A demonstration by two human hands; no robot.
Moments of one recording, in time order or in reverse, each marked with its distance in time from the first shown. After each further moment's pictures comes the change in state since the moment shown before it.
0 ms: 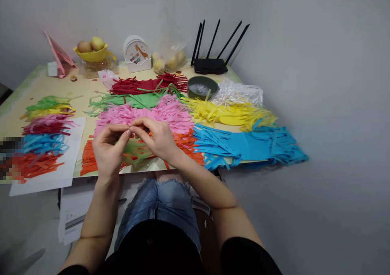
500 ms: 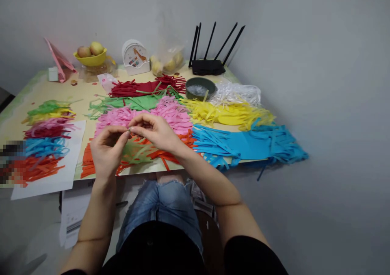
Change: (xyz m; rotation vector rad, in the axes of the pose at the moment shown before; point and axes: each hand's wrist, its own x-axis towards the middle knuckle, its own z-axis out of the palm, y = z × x) left_hand 0.005 -0.001 -0.007 0.039 -0.070 0.062; right_hand 0.016 0.009 -0.011 0.422 -0.198 0.189
